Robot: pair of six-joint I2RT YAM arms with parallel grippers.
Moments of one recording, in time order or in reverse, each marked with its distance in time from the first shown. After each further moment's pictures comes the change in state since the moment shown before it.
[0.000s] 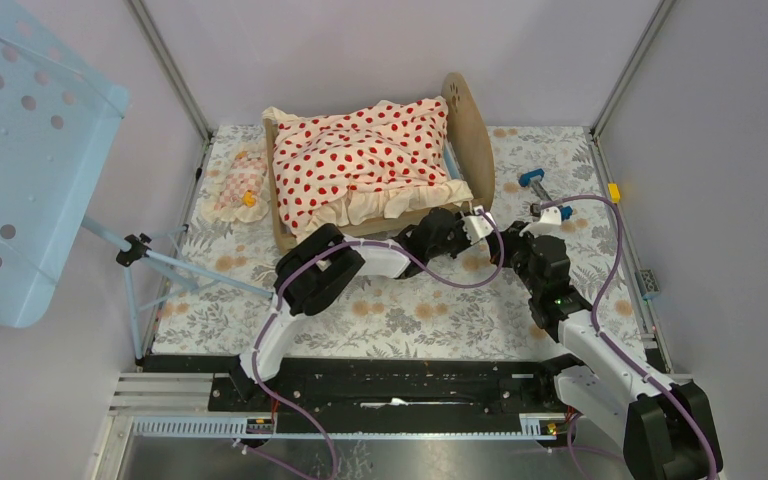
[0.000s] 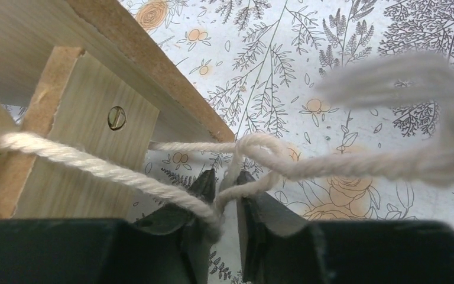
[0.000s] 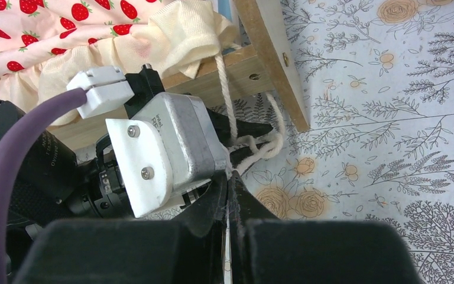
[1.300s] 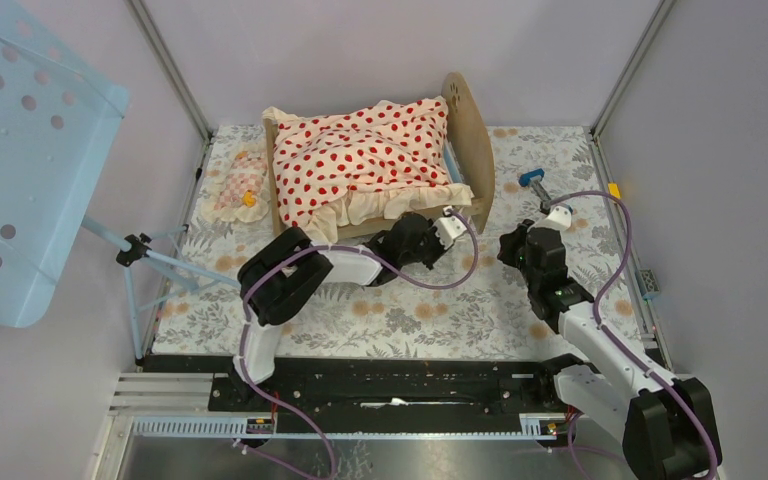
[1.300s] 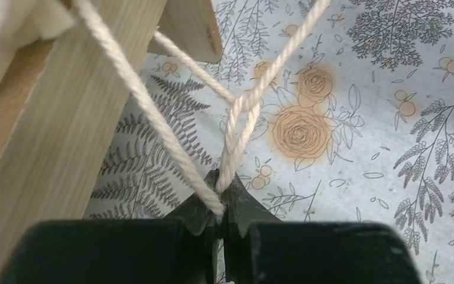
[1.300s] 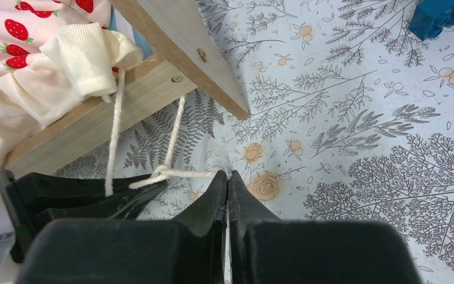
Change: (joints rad) left arm 0.037 -0.231 -0.284 -0.030 0.055 -0.150; right arm 0.000 0.028 0.078 -0.198 0.212 0.087
